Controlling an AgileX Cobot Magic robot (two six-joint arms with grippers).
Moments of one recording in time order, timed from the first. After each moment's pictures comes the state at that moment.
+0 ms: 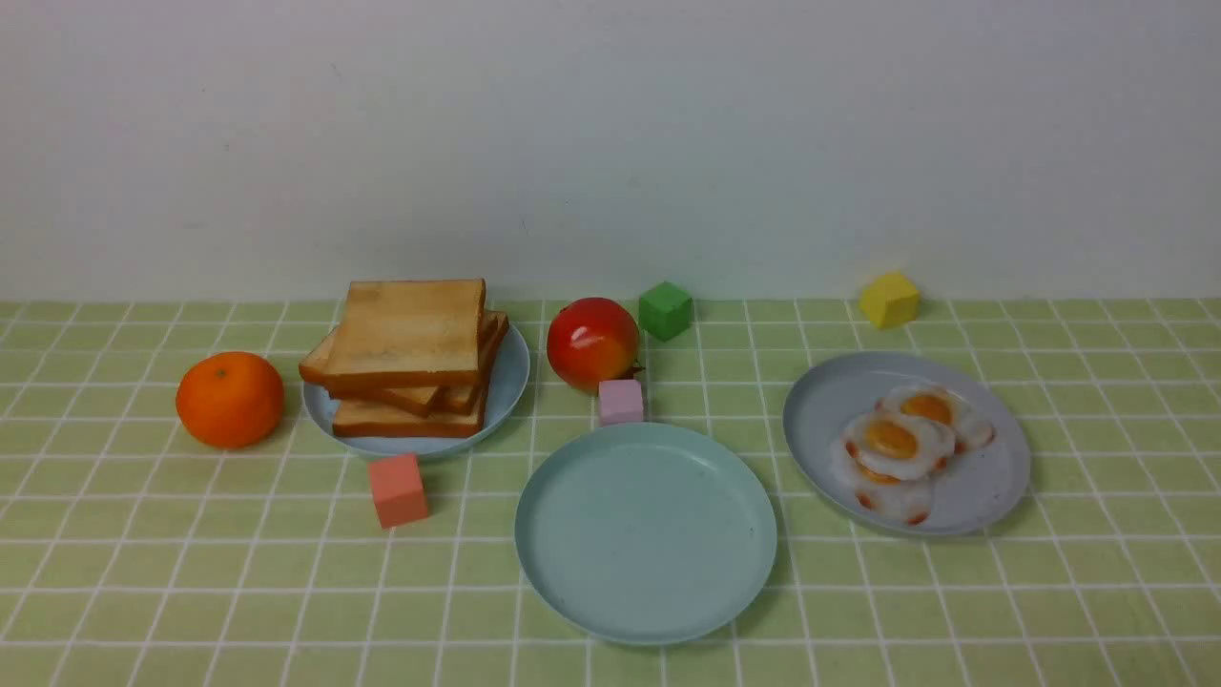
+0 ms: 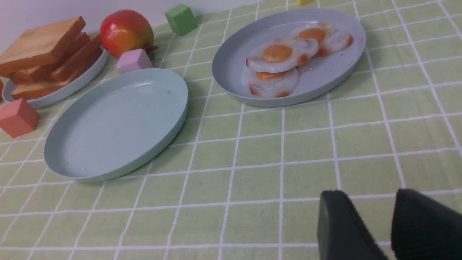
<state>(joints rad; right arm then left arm) 0.04 -0.01 0.01 0.41 0.44 -0.16 -0.10 -0.01 0.03 -0.07 0.39 -0.30</state>
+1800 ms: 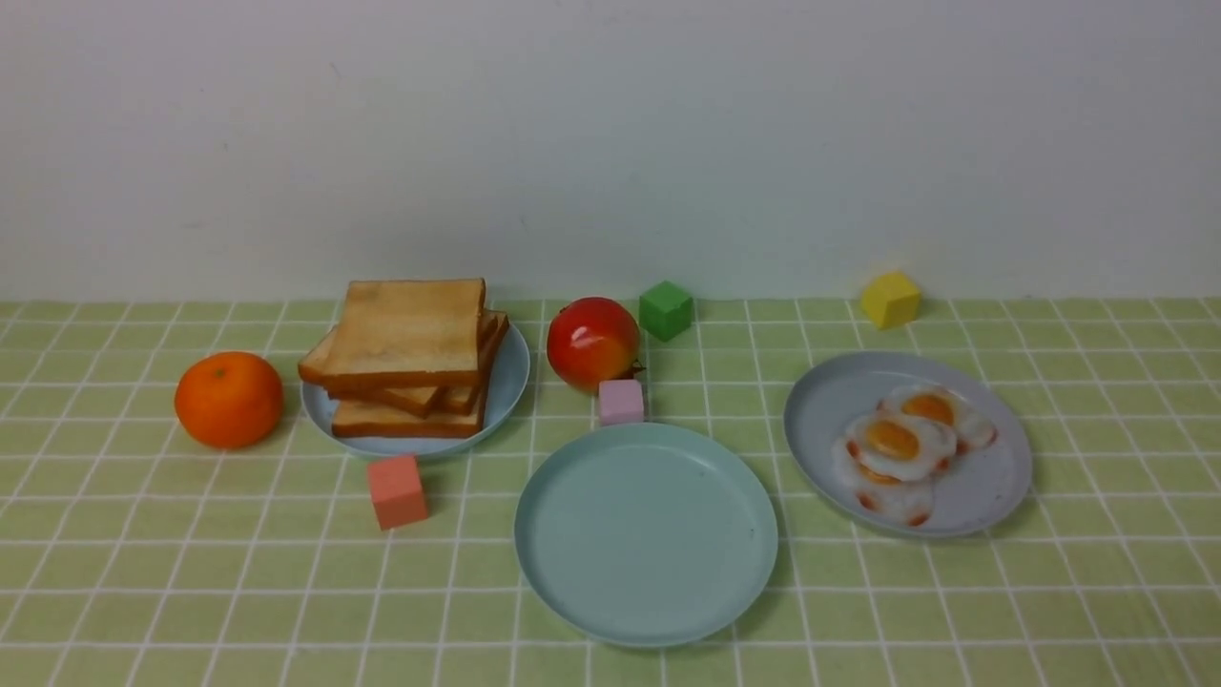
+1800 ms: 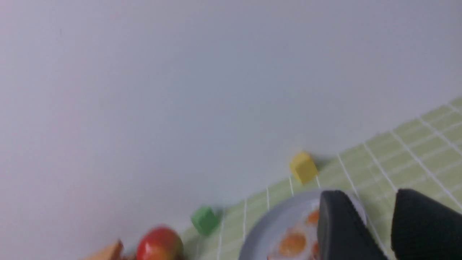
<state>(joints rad) 0.04 -0.01 0.03 0.60 -0.09 -0.08 -0.10 -0.01 0.03 -0.08 -0.27 -0.35</state>
